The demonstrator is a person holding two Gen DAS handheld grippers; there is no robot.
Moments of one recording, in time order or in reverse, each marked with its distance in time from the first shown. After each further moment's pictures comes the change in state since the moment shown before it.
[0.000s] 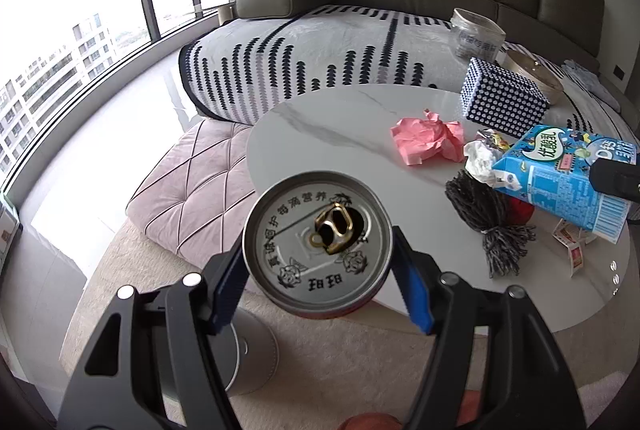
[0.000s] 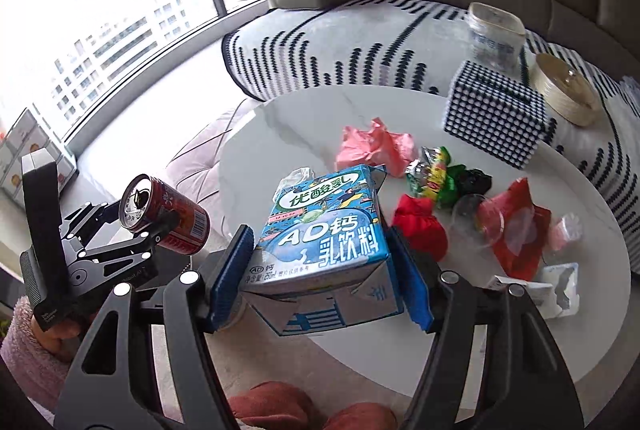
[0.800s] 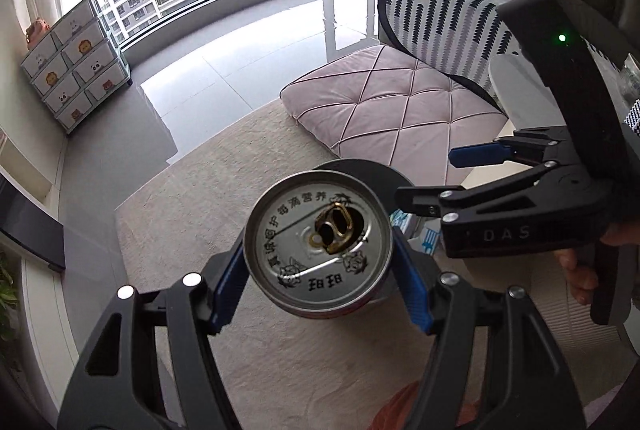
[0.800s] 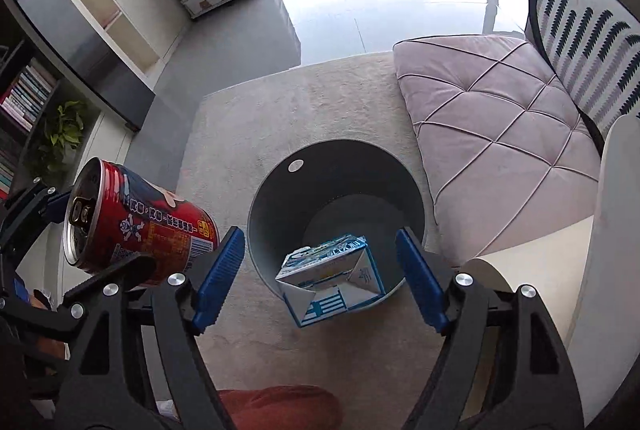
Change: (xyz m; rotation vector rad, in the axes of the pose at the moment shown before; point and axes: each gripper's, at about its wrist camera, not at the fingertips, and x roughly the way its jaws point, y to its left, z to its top) left arm -0.025 0.173 -0.128 -0.389 0.160 0.380; right arm 0.217 0.304 -0.045 -0.653 0.363 0.551
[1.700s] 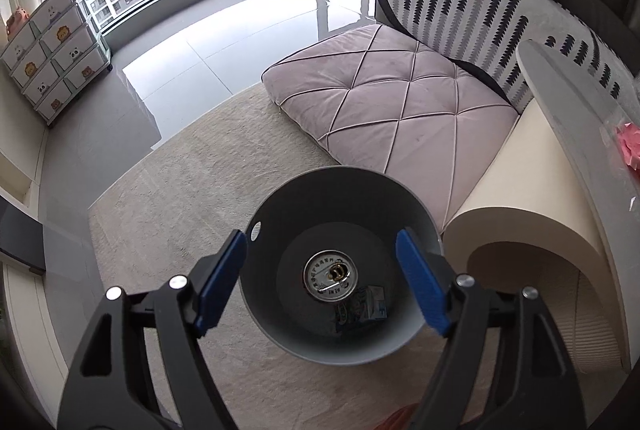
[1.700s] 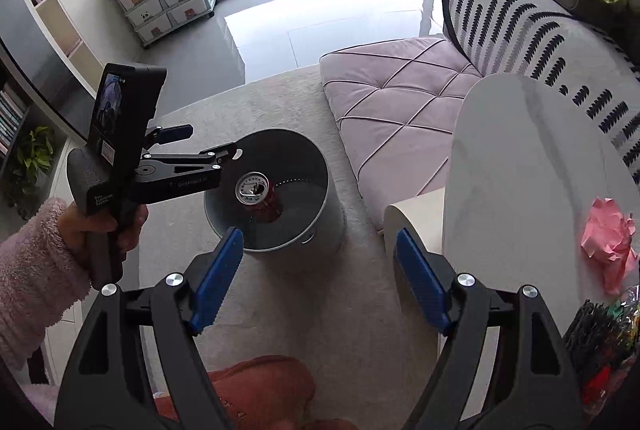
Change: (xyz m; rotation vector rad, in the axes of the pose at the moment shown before) left arm 0.096 -0.010 0.024 -0.012 0.081 -0.040; right arm -0.114 -0.036 -0.067 0.122 -0.062 -0.194
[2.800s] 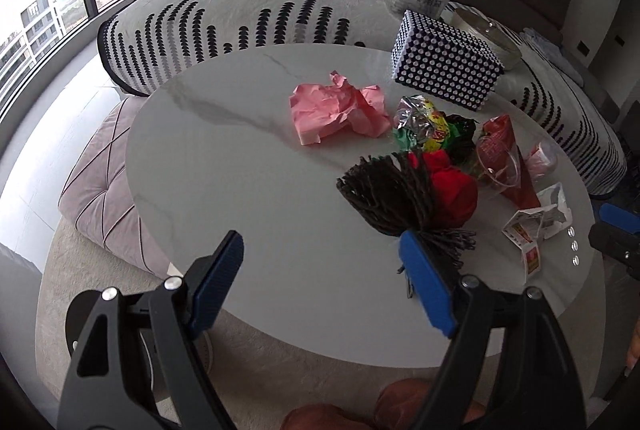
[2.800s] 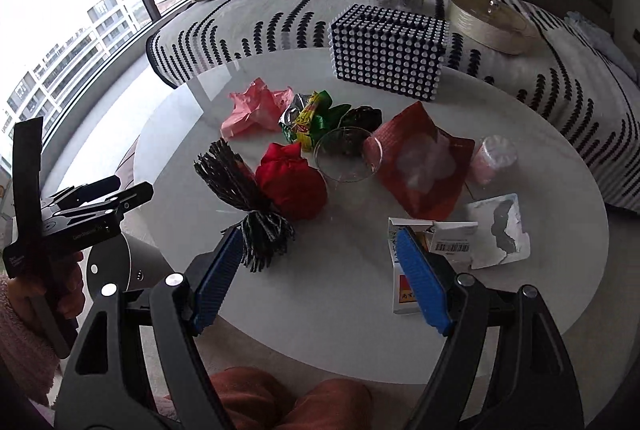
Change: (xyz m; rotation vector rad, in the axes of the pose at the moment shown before) left arm -0.126 -0.339 -0.006 0.563 -0.037 -0.521; right arm -0.213 -0.183 -0.238 0.811 -0.210 -0.501
